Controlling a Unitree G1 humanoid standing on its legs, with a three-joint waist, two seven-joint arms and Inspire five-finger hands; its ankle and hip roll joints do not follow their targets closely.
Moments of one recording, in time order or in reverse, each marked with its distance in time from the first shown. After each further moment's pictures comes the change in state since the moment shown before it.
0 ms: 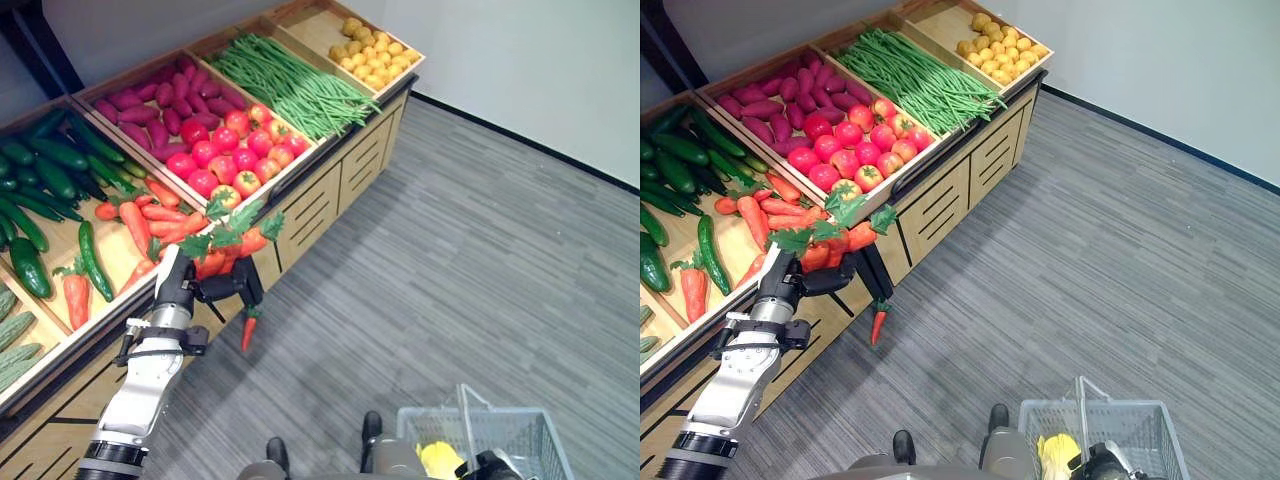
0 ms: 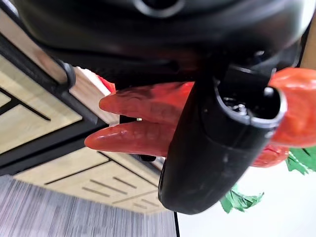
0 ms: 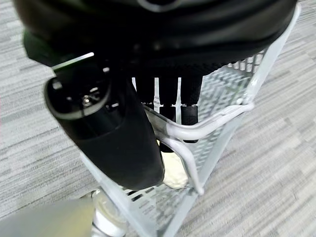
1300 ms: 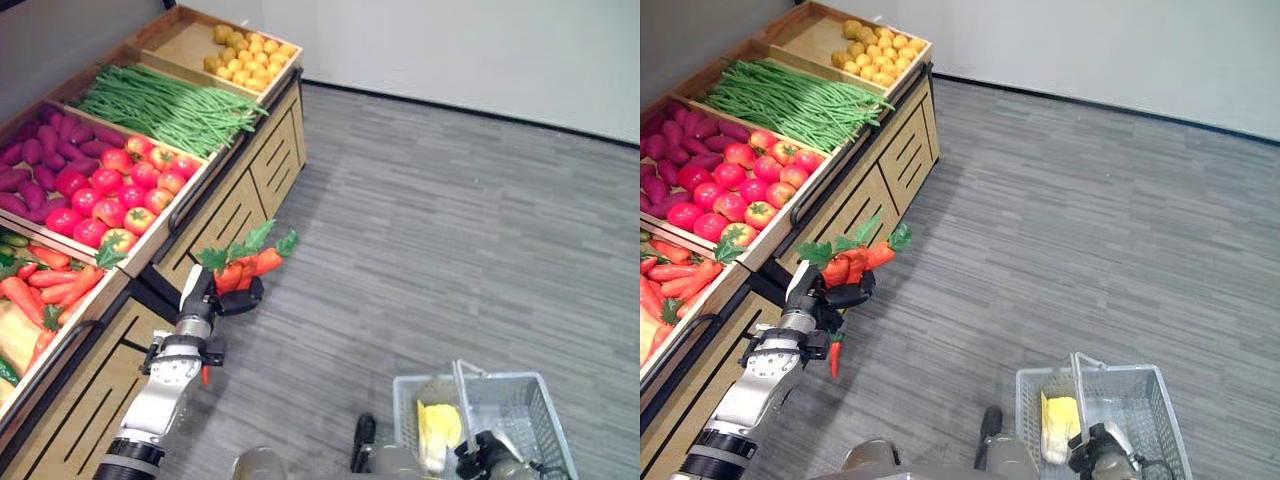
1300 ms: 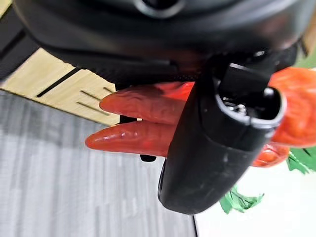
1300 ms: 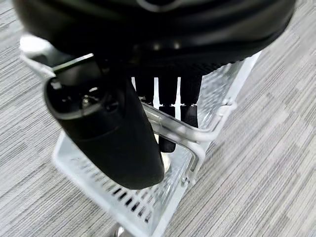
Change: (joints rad) left arm -0.020 -0.039 -0.124 0.098 -0.072 0.021 -0.017; right arm -0.061 -0.058 0.019 -0.003 -0.005 -0.023 -0.033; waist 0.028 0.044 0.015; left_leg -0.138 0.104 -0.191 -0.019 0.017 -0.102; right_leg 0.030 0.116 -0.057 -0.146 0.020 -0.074
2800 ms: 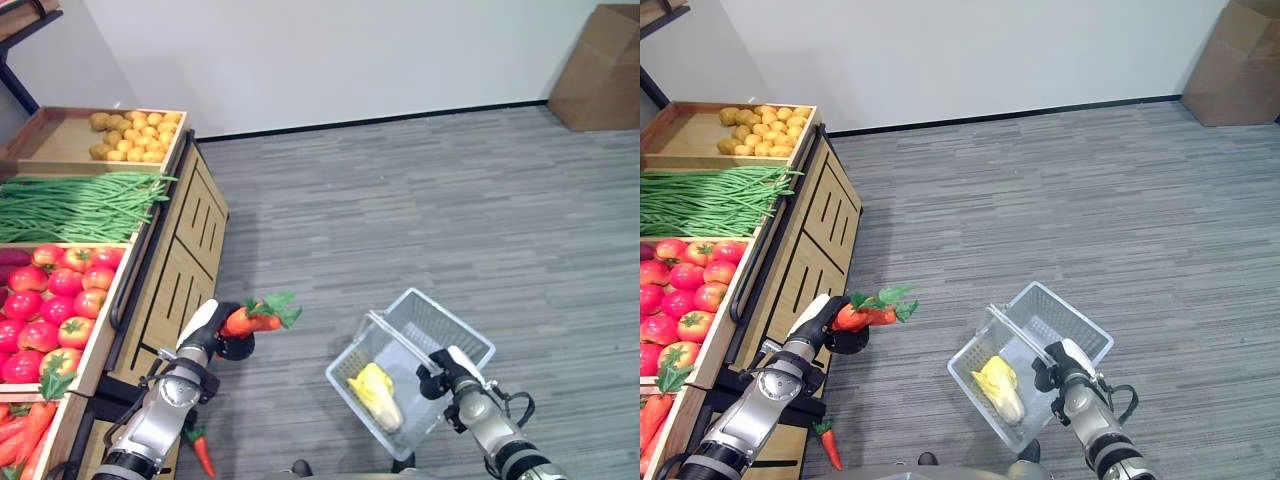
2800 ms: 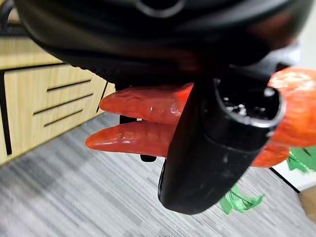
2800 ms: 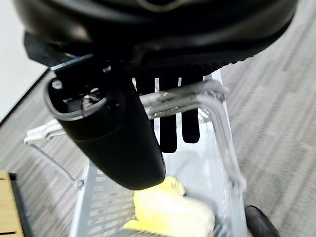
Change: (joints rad) left arm 0.009 0.100 -0.144 0.134 0.511 0.070 -0.128; right arm -0.062 -0.006 0.156 -0.515 -0.027 0.092 0.022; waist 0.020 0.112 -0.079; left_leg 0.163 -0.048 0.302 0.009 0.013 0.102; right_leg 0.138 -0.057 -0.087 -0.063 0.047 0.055
